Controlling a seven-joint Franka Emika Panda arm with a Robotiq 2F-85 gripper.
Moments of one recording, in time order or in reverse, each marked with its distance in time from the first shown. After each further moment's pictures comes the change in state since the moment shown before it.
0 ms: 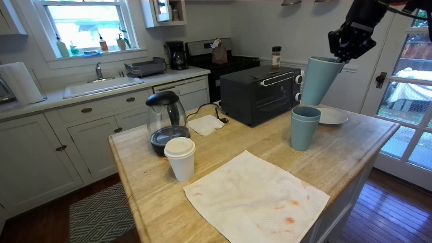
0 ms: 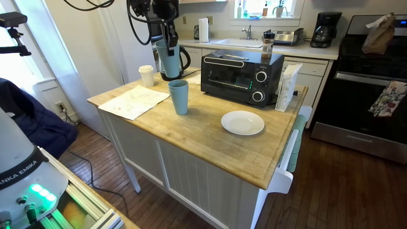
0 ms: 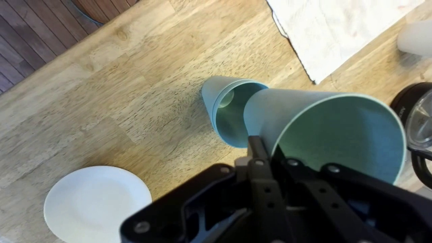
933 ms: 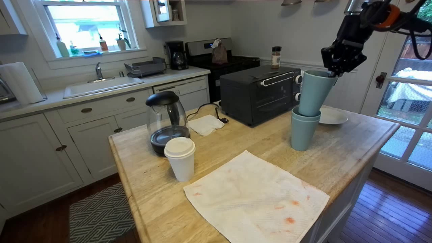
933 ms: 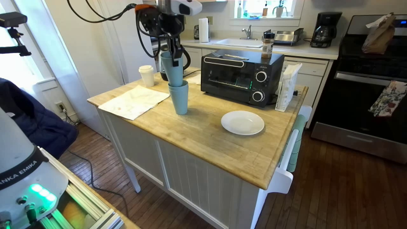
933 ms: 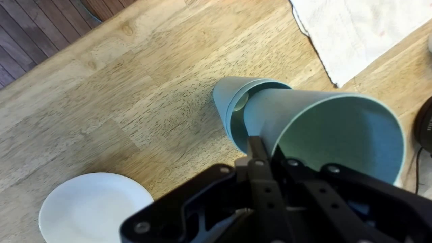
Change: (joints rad) arm -0.001 0.092 0.003 0.004 -0.002 0.056 -0.023
